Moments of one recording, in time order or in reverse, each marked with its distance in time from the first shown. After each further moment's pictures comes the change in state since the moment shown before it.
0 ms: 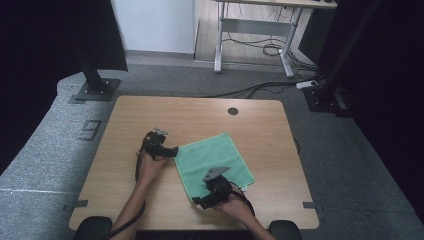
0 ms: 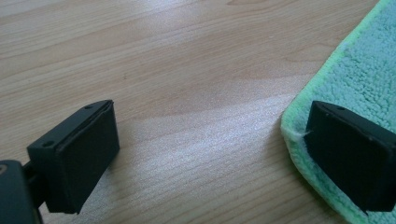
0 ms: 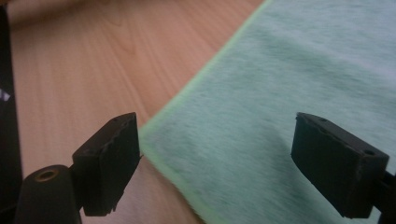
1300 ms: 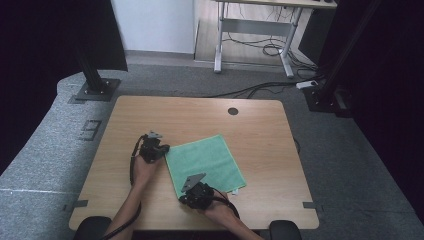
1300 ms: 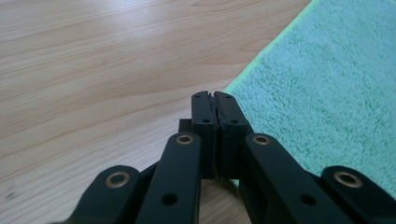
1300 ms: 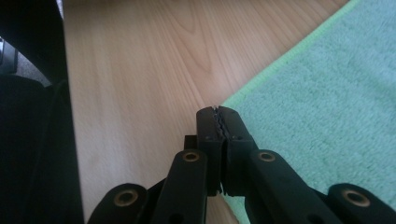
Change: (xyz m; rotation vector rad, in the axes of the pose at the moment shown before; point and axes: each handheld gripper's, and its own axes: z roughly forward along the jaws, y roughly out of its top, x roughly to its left) left arm 0.011 -0.014 -0.026 -0.045 -0.147 -0.012; right arm 0.045 0.029 0.023 0.083 0.054 -0.163
